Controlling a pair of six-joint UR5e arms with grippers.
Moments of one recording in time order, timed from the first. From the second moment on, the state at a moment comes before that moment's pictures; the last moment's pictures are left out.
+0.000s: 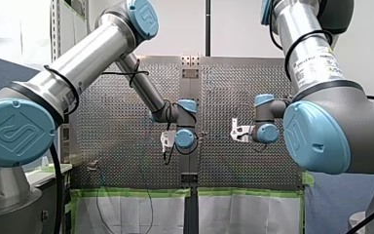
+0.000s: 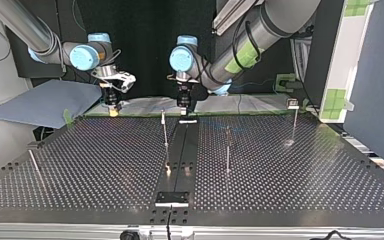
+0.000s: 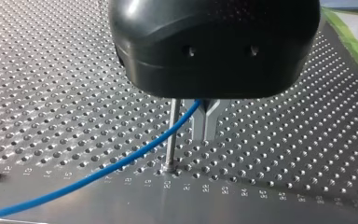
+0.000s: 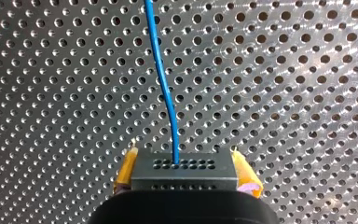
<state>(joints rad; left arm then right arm) -0.64 -2.33 -1.57 -2.47 -2.10 -1.66 1.87 -0.97 1.81 -0.73 1.44 1.60</state>
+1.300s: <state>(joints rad) -0.58 -2.37 -1.44 -2.56 -2.03 -1.70 1.85 -0.97 1.76 -0.69 1.48 1.58</state>
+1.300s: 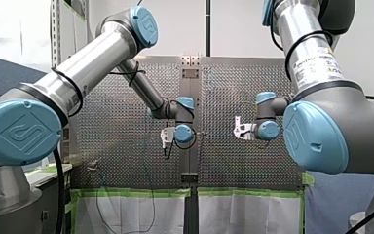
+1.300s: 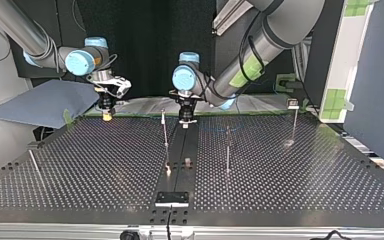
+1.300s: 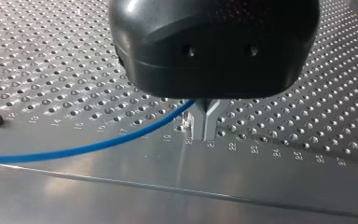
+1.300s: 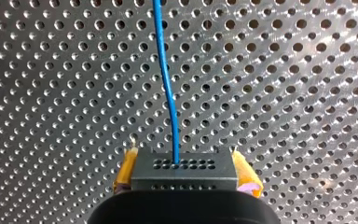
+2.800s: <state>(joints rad) -0.65 -2.30 -1.49 -2.67 -1.92 -1.65 1.86 -0.97 1.76 -0.68 1.47 1.58</state>
